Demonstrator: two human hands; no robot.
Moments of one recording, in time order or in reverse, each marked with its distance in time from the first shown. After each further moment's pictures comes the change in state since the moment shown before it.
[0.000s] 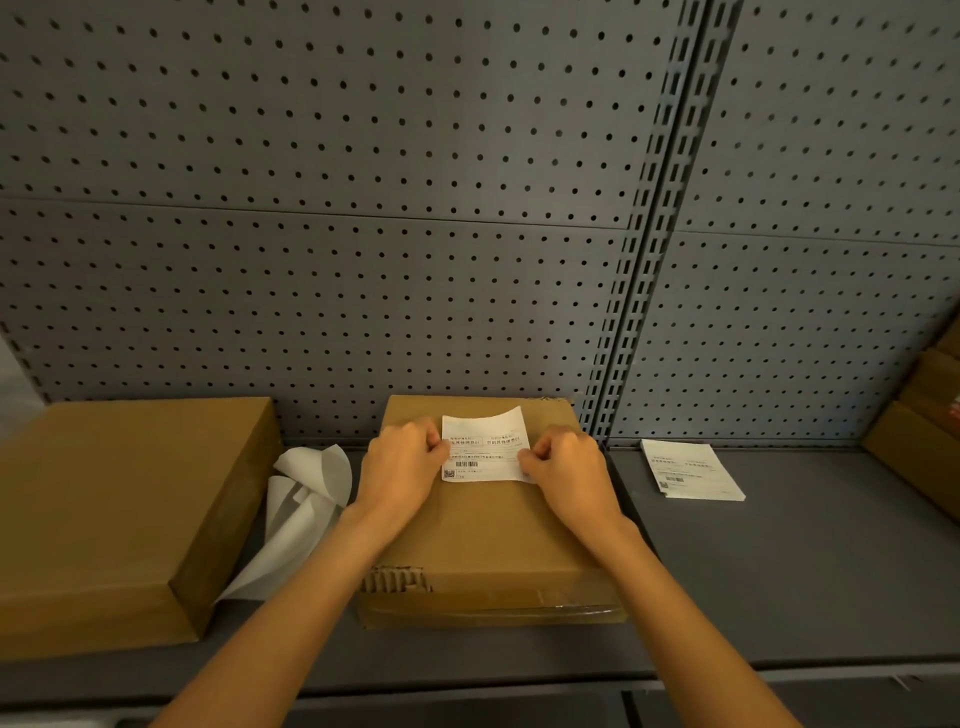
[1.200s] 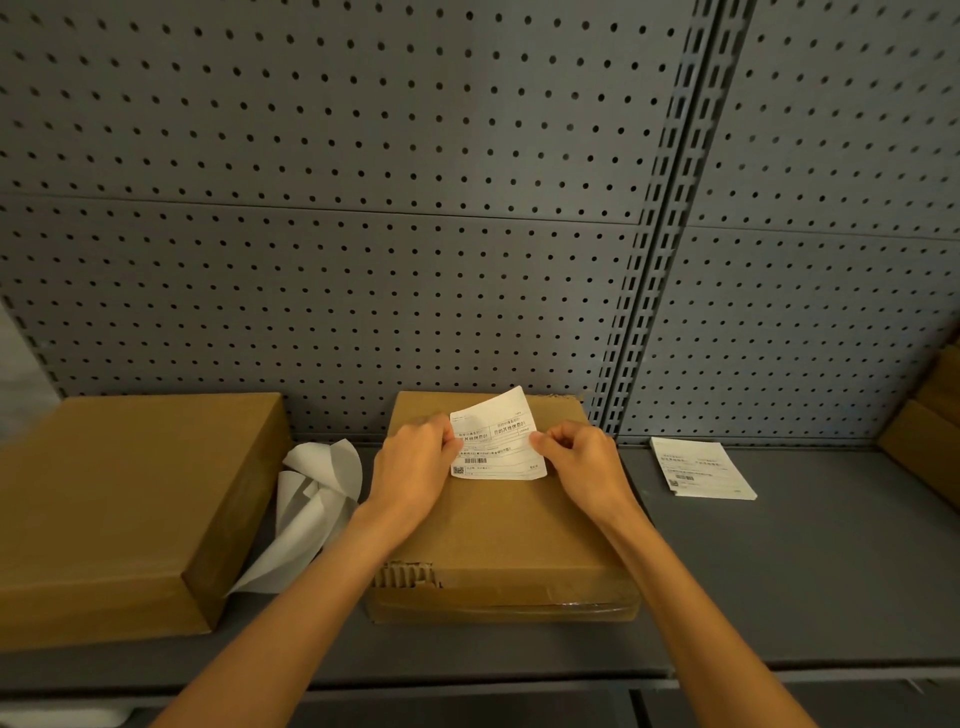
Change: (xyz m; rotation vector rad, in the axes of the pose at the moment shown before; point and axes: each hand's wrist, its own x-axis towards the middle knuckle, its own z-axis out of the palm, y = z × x) left_hand -0.002 -0.001 0.005 0.091 0.035 0.093; right_hand 0.002 0.003 -0.005 0.363 -0.077 0.120
